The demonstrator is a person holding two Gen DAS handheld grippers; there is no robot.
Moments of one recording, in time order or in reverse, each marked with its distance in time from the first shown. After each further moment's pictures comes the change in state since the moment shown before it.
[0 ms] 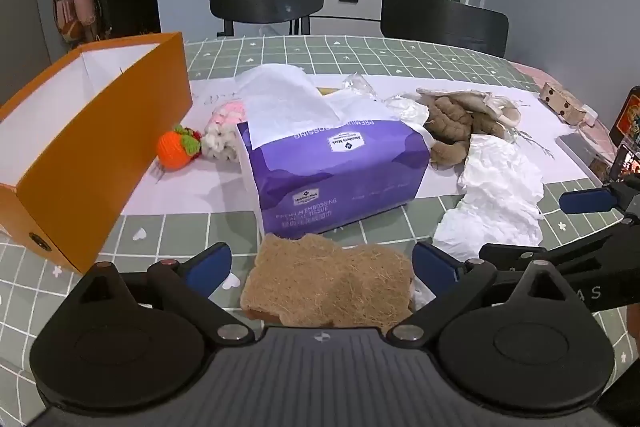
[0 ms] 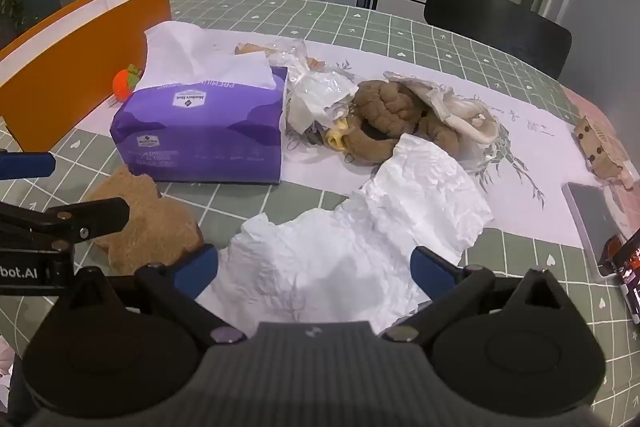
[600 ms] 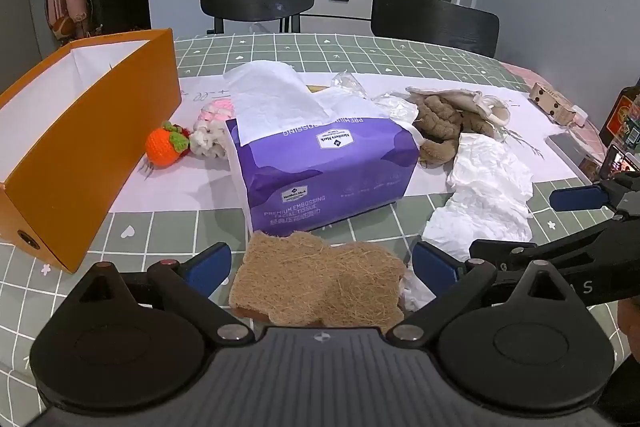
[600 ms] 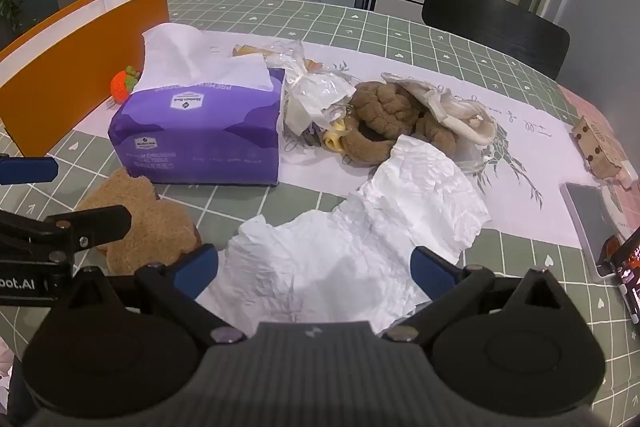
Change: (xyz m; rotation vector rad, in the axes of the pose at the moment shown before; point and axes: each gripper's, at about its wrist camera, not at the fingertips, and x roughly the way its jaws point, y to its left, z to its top) left arm -0.003 -0.003 -0.003 0.015 -0.032 -0.027; right arm 0.000 -0.001 0.001 -0.004 -0.001 -0.009
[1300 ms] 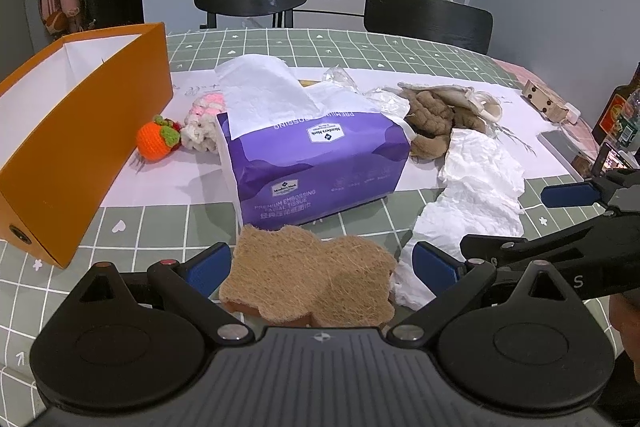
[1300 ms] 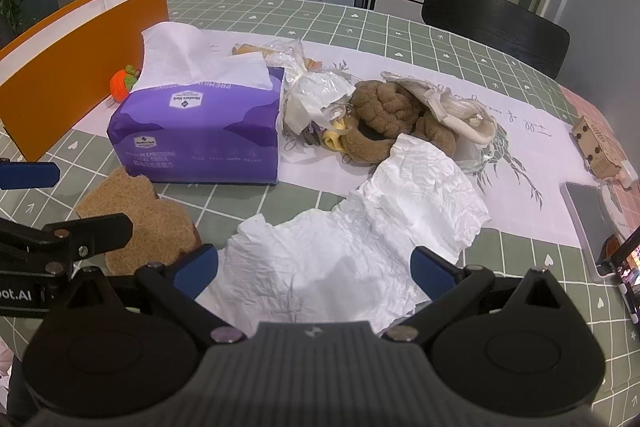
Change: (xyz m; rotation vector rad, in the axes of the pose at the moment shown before) left arm -0.001 -0.002 -0.002 -0.004 0.014 -0.027; right arm 0.001 0.000 0.000 0.001 -0.002 -0.002
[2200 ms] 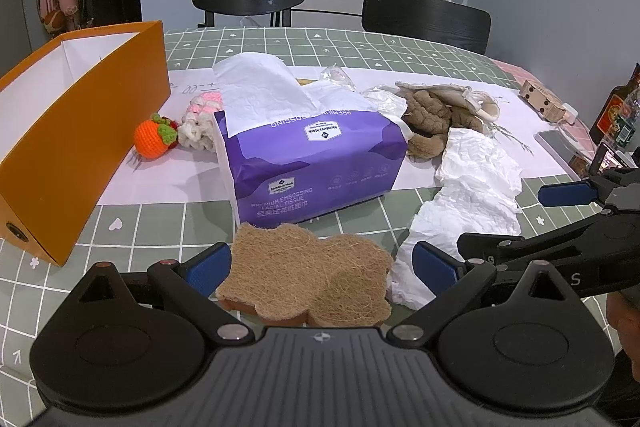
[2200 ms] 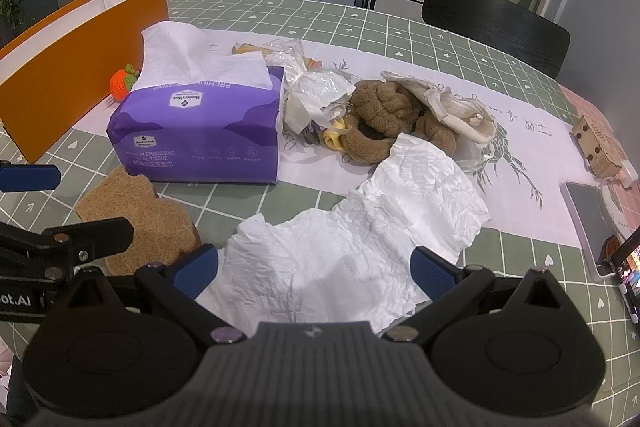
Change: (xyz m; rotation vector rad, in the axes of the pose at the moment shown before) left arm 0.001 0.000 0.000 -0.002 0.002 -0.007; right arm 0.001 0.000 0.000 0.000 0.001 0.000
